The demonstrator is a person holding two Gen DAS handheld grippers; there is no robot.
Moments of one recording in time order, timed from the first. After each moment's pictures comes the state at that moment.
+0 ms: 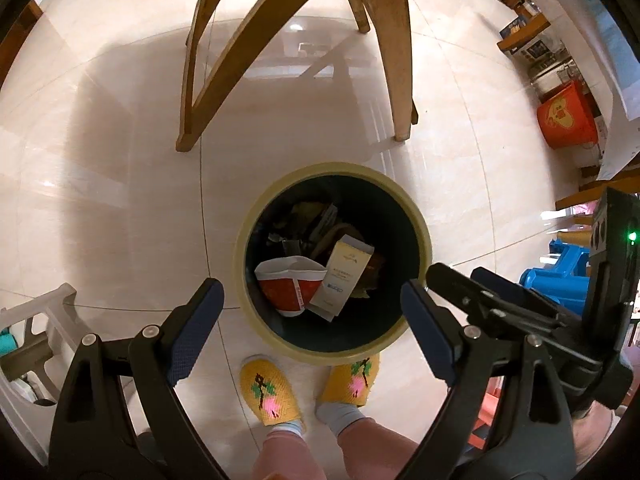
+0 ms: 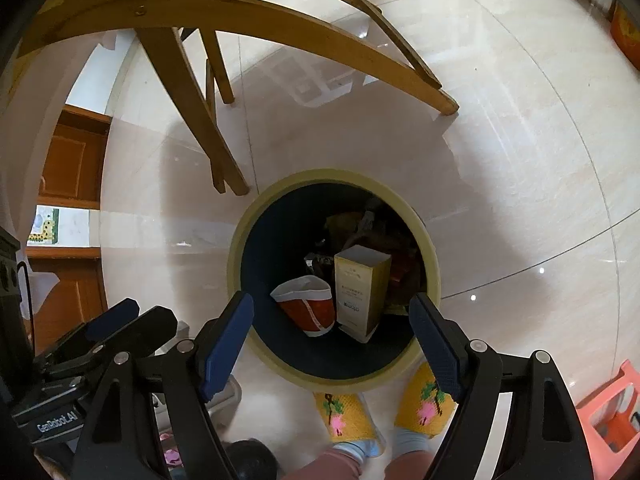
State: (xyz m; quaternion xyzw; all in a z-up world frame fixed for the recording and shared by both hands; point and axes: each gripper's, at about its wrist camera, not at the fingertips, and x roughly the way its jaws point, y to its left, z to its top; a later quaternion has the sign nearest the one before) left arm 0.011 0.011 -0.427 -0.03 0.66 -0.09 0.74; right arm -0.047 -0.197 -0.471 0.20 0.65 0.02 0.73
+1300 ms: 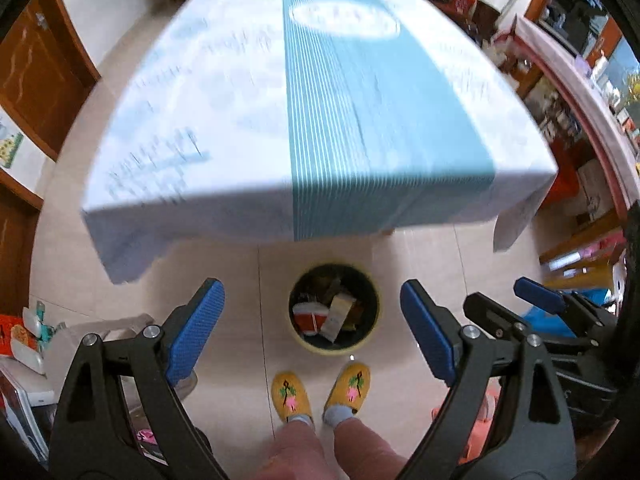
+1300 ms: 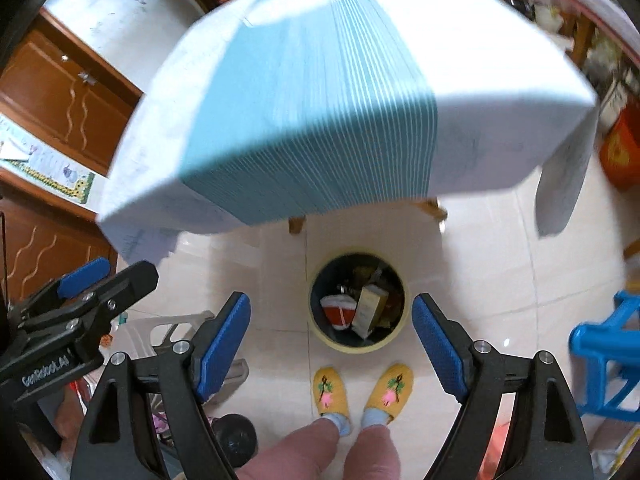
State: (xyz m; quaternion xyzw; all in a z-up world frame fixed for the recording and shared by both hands) left arm -0.031 0.019 -0.046 -0.01 0.55 -0.03 0.84; right arm -0.070 -0.171 -0.095 0.09 0.58 0.07 0.81
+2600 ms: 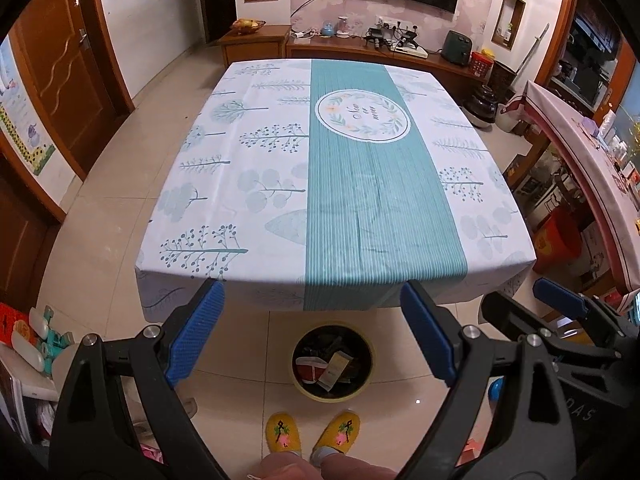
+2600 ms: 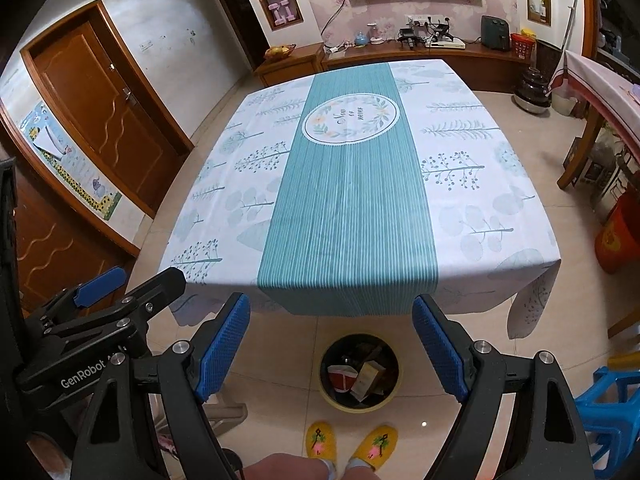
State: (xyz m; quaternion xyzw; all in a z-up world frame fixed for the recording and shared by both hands) left arm -0.027 0.019 0.056 -0.03 0.47 0.01 0.88; right arm -0.044 -0.153 0.034 0.06 0.48 0.10 0.87
